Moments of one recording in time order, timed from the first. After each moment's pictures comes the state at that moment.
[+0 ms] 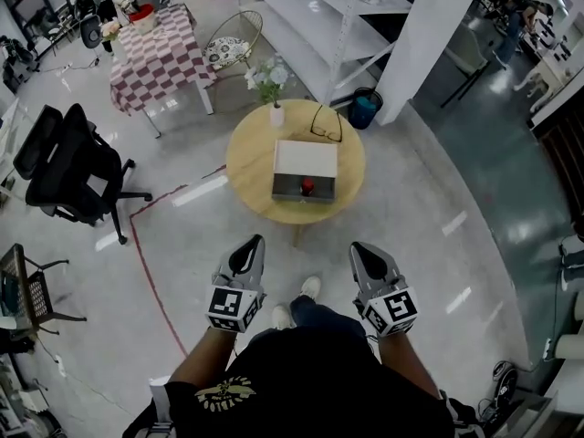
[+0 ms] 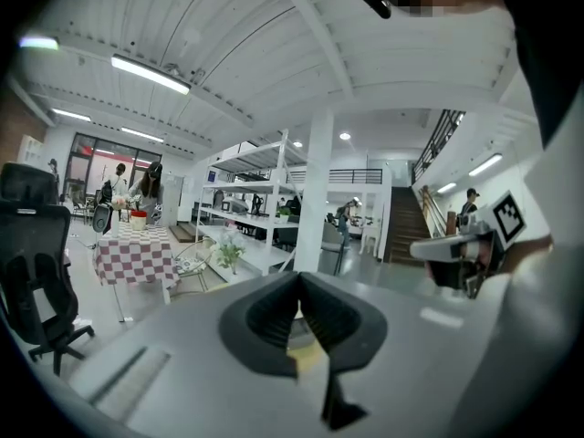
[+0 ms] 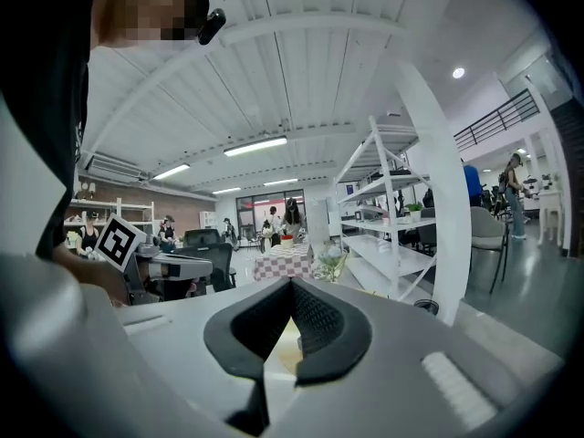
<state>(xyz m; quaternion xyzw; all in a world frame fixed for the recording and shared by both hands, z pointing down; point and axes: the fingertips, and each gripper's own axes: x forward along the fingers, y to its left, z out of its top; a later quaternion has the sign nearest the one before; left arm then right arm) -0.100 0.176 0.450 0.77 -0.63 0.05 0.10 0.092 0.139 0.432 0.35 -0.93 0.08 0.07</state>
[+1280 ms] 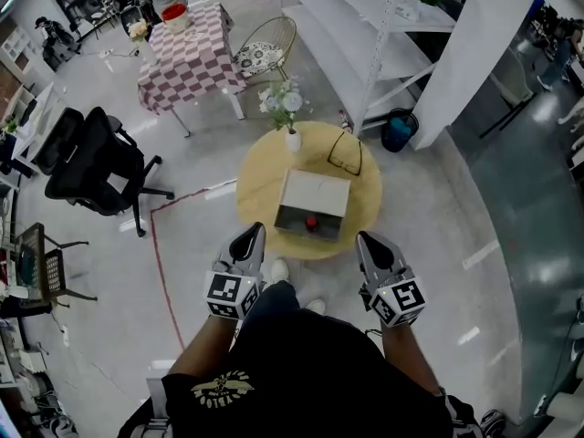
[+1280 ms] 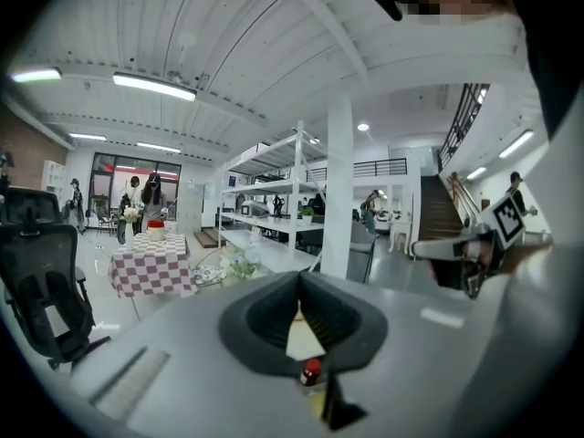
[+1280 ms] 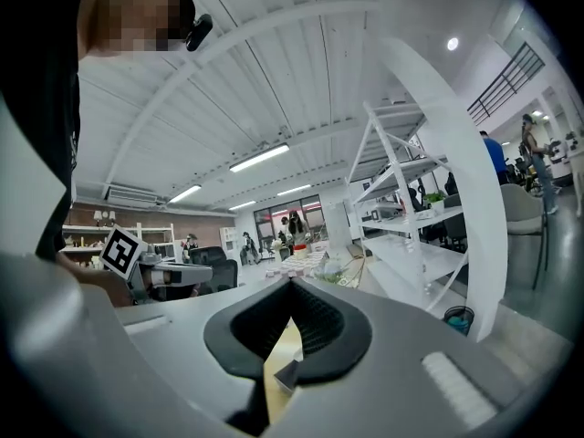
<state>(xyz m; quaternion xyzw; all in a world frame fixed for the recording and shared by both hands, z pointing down) -0.098 0.012 0.434 0.71 -0.69 0.07 0.10 0.099 -0.058 0.431 0.27 -0.96 0.11 0.02</state>
